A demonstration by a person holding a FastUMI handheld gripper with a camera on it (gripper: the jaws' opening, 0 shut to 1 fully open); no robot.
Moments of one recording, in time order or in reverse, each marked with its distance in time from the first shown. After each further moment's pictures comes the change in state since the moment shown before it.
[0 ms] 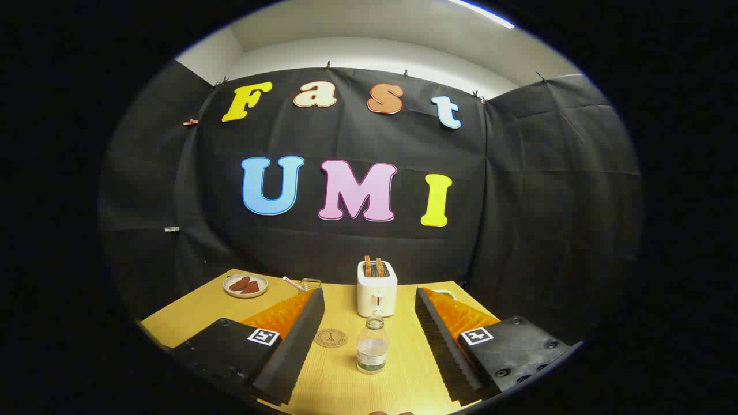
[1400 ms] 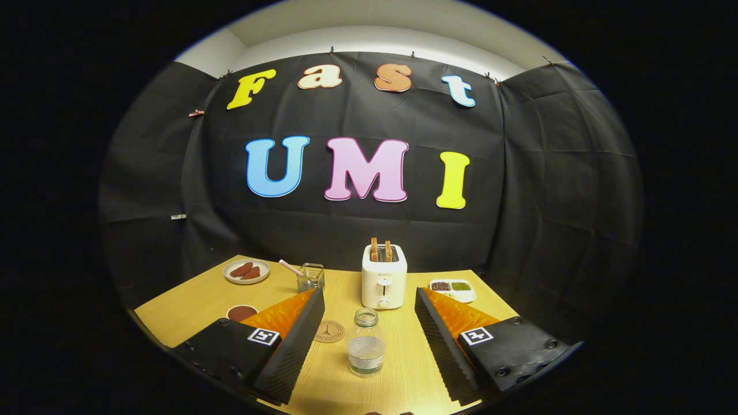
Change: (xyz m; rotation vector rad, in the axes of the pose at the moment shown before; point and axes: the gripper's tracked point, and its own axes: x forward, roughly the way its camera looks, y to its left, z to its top) arm 0.068 -0.018 -0.064 0.004 0.068 0.120
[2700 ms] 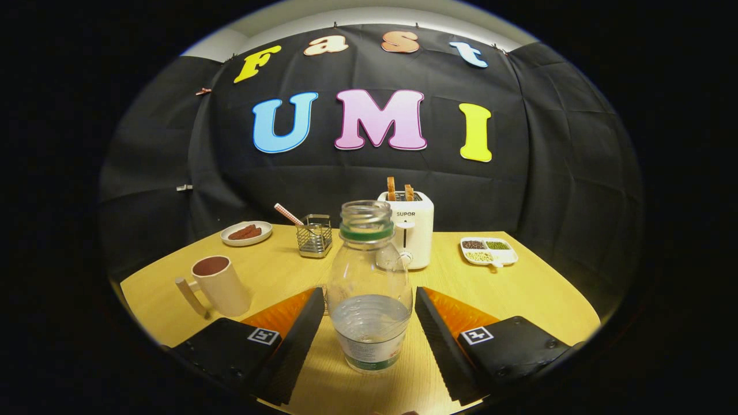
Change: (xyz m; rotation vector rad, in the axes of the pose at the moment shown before) arm 0.074 0.005 -0.147 0.024 0.114 0.087
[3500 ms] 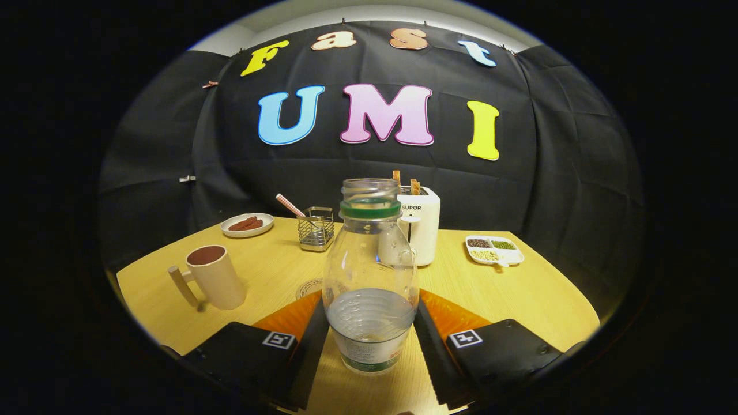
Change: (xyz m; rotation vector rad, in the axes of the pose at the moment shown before) arm 0.008 0.003 -0.009 -0.039 0.015 0.032
